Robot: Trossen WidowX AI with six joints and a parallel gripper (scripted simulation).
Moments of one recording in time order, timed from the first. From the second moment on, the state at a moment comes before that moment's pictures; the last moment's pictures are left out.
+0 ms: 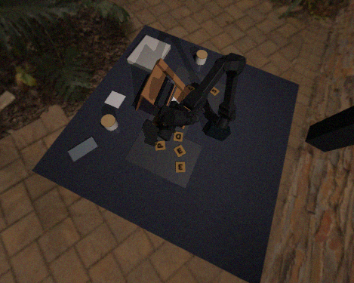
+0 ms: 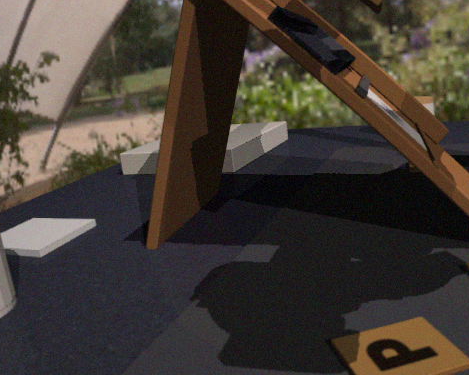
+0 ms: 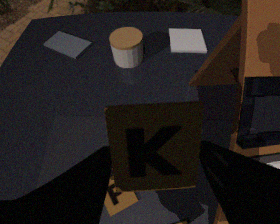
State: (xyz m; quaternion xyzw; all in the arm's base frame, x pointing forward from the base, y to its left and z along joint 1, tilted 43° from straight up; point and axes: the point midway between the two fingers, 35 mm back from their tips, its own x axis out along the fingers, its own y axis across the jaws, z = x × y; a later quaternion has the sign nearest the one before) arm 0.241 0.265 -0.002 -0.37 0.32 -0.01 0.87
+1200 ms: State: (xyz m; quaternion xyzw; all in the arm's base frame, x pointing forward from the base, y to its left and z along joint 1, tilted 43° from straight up) arm 0.280 0.252 -0.025 -0.38 0.31 -0.01 0.87
